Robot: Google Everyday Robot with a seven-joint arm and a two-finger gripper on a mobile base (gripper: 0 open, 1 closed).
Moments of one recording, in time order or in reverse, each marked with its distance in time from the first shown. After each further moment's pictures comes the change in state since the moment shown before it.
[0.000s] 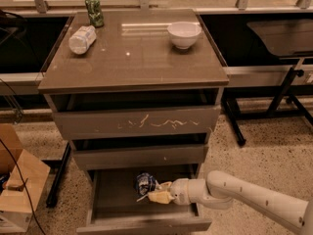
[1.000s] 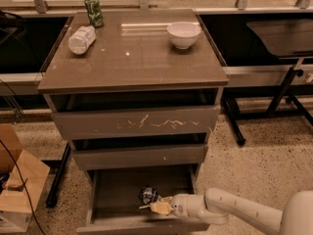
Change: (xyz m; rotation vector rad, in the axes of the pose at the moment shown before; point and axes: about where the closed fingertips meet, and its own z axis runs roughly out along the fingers) arm 0.084 -0.047 0.030 0.032 -0.025 0.239
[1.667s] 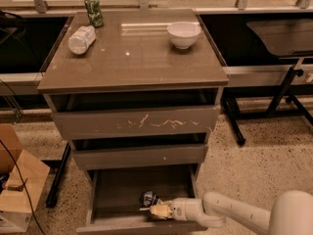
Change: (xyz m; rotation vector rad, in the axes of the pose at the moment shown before) arm 0.028 -0.028 0.016 0.017 0.006 0.089
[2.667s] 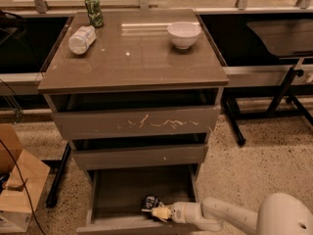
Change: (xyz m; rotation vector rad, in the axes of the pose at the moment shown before) arm 0.028 -0.049 0.018 0.043 -0.008 0.107
